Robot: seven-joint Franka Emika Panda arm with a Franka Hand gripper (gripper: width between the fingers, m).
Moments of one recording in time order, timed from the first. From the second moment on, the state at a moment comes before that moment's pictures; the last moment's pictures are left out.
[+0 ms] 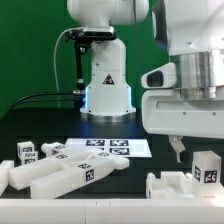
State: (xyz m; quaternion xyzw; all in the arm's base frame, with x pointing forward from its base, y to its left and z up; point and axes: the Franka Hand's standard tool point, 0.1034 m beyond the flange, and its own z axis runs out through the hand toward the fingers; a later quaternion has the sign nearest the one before) arm 0.608 0.126 0.076 -0.95 0.29 -0.02 0.06
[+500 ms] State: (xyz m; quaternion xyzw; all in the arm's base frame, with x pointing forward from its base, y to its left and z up) arm 0.615 0.123 0.077 -1.00 0.04 -0.04 0.03
